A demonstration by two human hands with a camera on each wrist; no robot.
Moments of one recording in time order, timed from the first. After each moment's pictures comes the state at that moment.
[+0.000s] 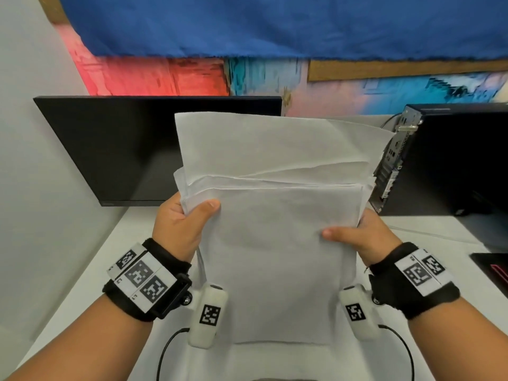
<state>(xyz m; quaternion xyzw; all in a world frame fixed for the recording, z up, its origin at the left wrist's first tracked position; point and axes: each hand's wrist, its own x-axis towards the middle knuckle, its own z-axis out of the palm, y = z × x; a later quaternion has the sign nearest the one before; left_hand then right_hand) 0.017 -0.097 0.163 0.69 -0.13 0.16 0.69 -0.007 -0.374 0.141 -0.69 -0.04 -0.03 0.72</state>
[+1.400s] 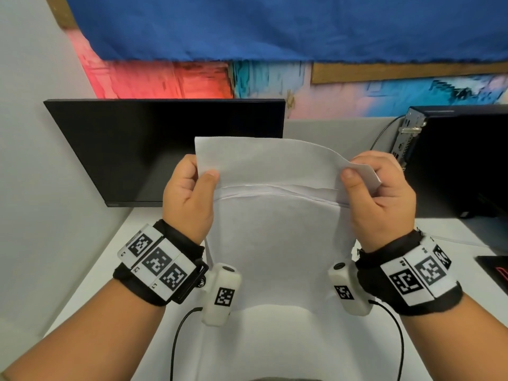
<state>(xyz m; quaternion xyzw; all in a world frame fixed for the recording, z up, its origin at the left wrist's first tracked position) 0.016 -0.115 0.202 0.71 -0.15 0.27 0.64 -0.008 -0.345 0.185 -0.72 -0.13 -0.49 0.48</state>
